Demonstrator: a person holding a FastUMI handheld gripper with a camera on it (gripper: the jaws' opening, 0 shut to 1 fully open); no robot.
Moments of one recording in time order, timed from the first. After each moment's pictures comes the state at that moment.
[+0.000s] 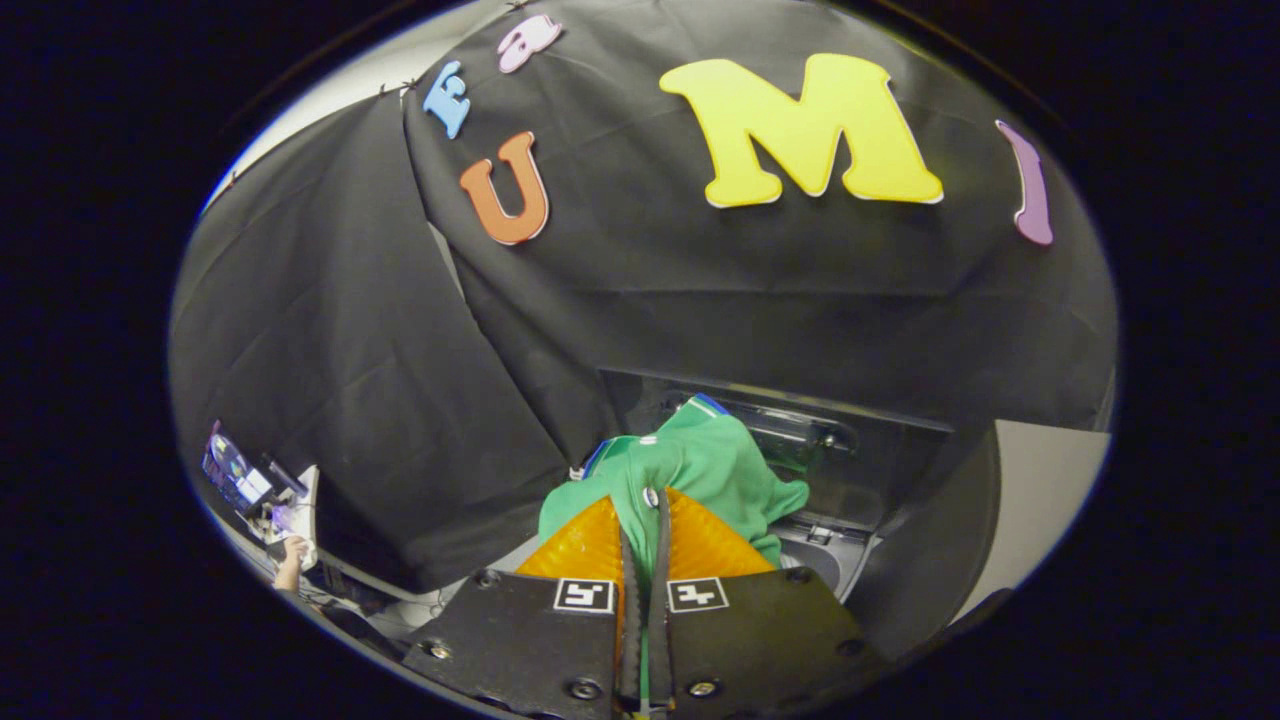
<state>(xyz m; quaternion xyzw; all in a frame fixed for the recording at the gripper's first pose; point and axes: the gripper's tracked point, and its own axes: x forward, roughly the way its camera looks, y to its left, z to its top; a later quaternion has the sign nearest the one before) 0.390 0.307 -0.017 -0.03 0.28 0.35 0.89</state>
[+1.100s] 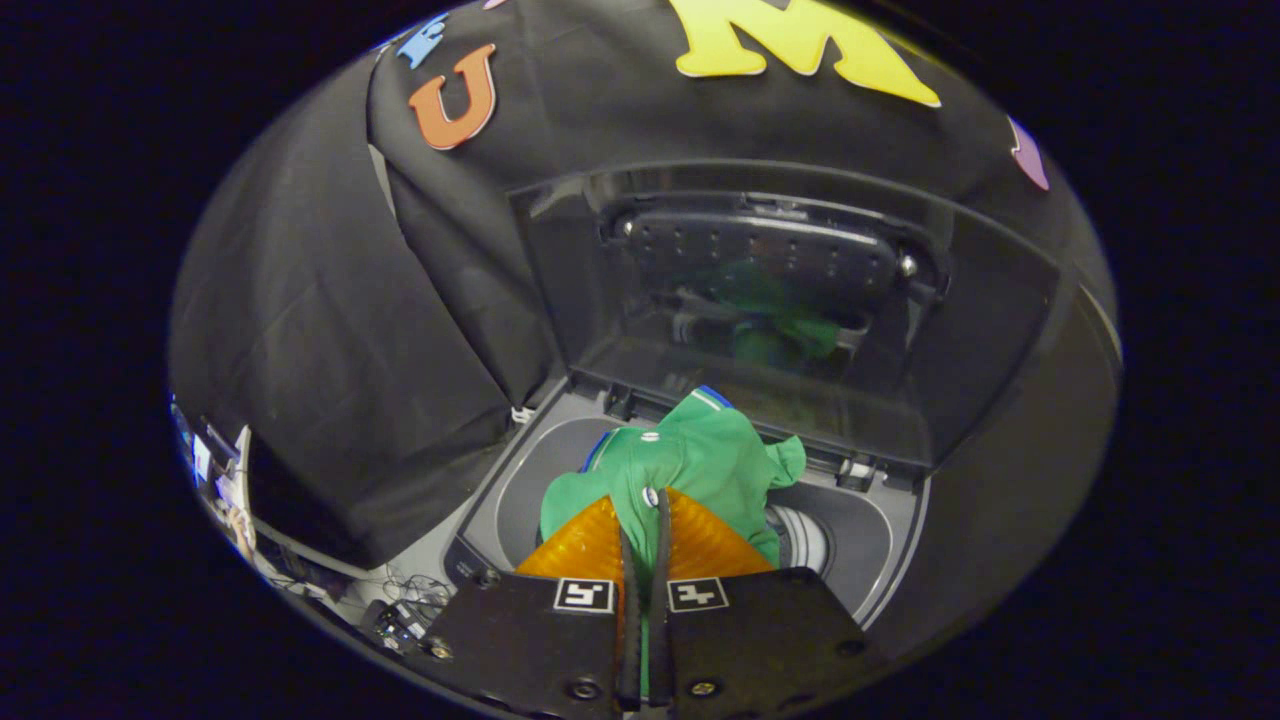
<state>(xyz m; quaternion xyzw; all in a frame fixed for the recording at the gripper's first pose) 0.429 0.320 -0.194 -0.08 0.34 0.27 0.90</state>
